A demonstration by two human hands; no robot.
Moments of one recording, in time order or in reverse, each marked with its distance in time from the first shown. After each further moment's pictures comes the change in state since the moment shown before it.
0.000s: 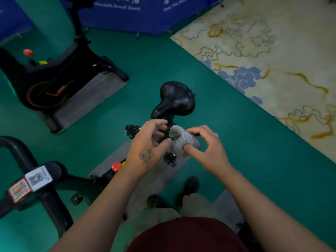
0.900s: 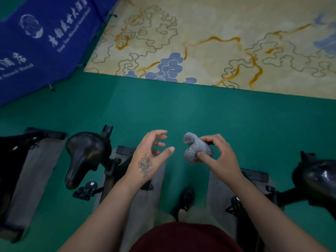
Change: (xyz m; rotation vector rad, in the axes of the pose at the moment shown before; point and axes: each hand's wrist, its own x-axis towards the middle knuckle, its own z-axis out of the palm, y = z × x) left_hand 0.101 0.120 0.290 0.033 -0.590 0.125; right_hand -0.118 0.191 -0.221 0.094 0.570 0.386
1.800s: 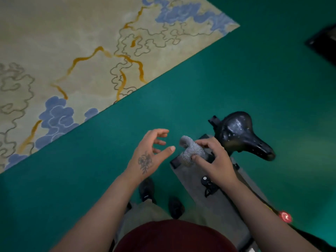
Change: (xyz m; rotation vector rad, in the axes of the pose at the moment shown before) left_hand 0.192 0.109 0.215 0.105 -0.903 0.302; right_hand -0.036 0.048 -0.136 -0.112 0.699 0.456
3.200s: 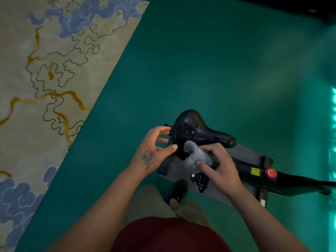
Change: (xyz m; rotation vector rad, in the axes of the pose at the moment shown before) left_hand 0.189 0.053 0.140 0.122 -0.531 0.064; right_hand -0.009 0.084 -0.084 0.031 0.421 0.371
